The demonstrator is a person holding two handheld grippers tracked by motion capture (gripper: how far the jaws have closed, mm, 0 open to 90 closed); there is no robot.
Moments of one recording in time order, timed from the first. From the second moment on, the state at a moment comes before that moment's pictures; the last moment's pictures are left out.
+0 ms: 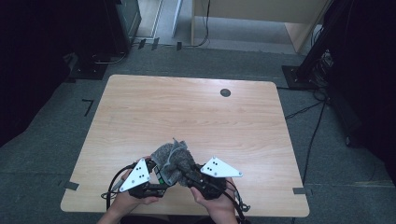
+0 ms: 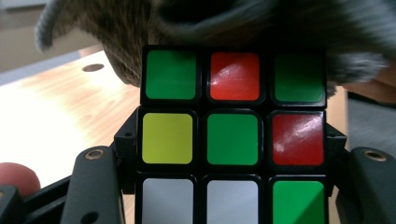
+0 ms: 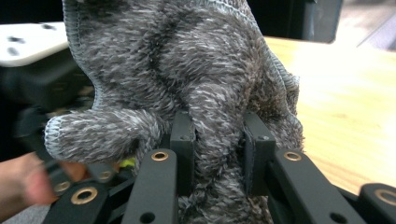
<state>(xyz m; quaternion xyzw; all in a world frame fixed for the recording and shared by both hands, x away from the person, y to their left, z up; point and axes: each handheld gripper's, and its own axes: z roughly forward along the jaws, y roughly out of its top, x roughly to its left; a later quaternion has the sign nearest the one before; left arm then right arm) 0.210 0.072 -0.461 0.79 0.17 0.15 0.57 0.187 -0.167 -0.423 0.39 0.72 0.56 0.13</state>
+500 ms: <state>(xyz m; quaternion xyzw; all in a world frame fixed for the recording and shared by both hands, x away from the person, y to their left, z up) 0.209 0.072 -0.461 0.79 0.16 0.15 0.58 0.195 -0.177 -0.431 0.44 0.72 0.52 0.14</state>
